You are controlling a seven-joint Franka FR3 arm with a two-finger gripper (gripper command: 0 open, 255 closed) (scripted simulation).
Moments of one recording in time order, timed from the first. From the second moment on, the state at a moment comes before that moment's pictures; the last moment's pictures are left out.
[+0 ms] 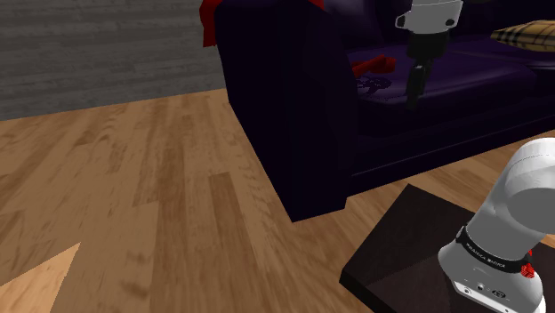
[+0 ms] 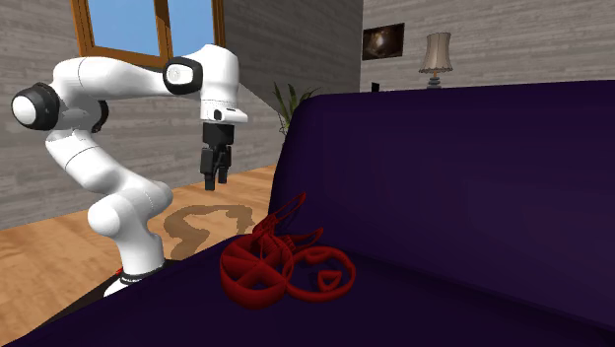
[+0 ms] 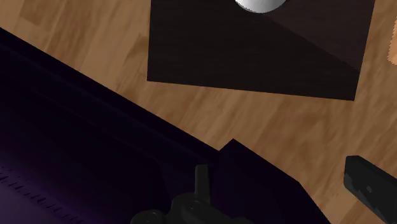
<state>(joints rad) 0.01 -0.82 -0.02 -2.41 -0.11 1.52 -0.15</state>
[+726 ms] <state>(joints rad) 0.10 -0.75 -0.31 -2.32 -0.29 1.64 -0.71</state>
